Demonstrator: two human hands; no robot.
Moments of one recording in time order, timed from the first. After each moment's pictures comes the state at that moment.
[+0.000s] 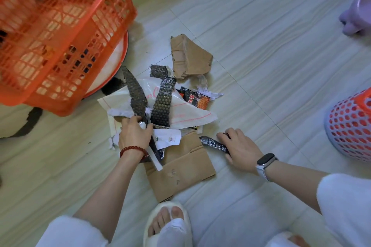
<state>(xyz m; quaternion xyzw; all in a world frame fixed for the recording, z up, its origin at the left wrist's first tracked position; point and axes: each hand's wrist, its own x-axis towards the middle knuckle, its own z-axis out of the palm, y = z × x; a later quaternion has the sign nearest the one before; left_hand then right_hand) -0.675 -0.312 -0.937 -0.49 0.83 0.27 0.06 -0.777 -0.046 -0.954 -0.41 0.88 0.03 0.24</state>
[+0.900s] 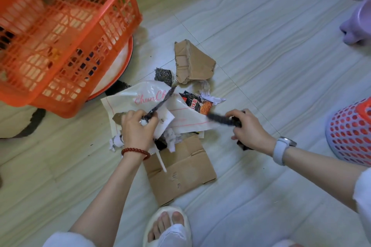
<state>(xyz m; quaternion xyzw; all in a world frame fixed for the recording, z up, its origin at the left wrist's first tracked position) -0.688 -0.305 -0.903 -0.43 0.82 0.37 -0.12 -0.827 -0.076 -0.907 -0.18 0.88 -0.30 0.30</state>
